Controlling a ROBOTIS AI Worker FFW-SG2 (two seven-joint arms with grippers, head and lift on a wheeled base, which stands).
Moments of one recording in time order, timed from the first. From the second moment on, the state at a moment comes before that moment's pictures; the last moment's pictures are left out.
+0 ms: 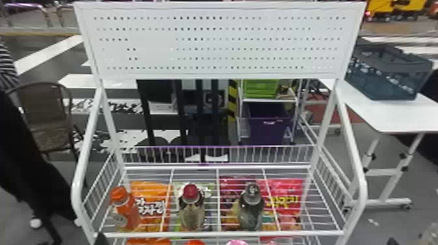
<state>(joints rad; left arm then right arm) 0.87 0.19 0.05 -2.47 0.26 0.18 0.29 1.04 0.00 -0.28 -2.55 -0.24 0.01 0.31</state>
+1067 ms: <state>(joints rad) 0.49 0.21 -0.13 -1.84 0.20 -0.09 0.29 1.03 0.00 -0.27 -2.53 -0.23 0.01 0.31</state>
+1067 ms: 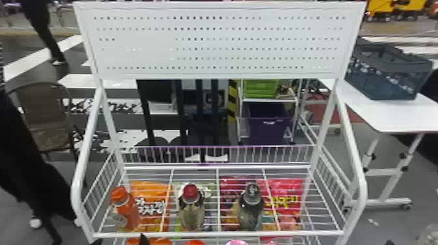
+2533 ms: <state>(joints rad) 0.11 0.23 -0.18 -1.40 0.23 -0.27 0.31 1.07 0.00 -0.28 -2.55 -0.23 -0.02 0.31</state>
